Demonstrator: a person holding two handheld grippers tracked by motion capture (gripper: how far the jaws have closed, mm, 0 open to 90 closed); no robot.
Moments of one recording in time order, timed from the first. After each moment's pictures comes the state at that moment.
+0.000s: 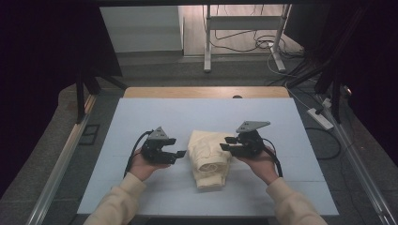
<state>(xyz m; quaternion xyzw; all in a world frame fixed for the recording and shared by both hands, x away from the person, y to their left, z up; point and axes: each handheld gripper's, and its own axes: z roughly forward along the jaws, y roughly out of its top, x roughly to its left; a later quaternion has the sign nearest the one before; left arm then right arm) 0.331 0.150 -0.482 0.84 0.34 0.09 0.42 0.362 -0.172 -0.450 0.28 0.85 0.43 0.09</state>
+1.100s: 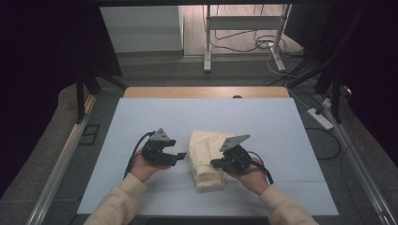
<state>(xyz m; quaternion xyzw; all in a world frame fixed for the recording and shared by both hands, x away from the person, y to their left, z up) 0.329 0.147 -0.485 0.84 0.34 0.09 0.40 0.326 -0.143 -0.474 0.22 0.90 0.37 0.04</state>
